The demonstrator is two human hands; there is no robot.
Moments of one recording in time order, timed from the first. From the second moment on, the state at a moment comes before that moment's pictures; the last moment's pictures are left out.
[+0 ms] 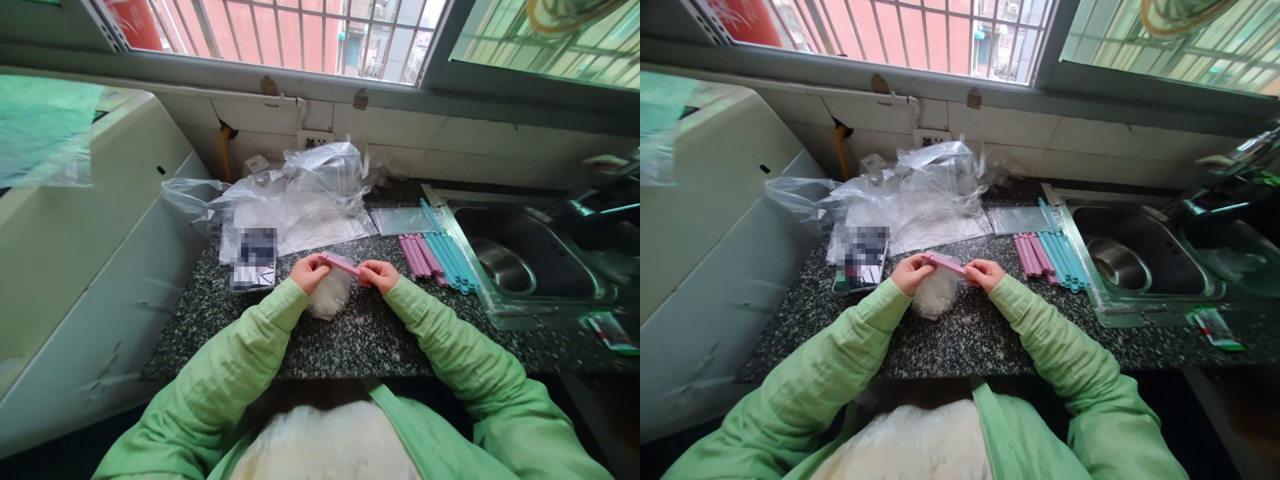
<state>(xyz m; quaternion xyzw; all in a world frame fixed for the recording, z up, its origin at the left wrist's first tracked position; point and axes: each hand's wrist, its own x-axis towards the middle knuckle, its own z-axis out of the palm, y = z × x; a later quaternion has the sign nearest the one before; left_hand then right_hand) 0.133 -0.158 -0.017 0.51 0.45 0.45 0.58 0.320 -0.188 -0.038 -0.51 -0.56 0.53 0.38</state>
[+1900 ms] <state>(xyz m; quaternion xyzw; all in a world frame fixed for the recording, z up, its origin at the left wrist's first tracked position) 0.133 -0.158 -0.026 0.61 0.44 0.36 0.55 0.296 -0.207 -0.015 -0.44 -0.81 -0.17 0.34</state>
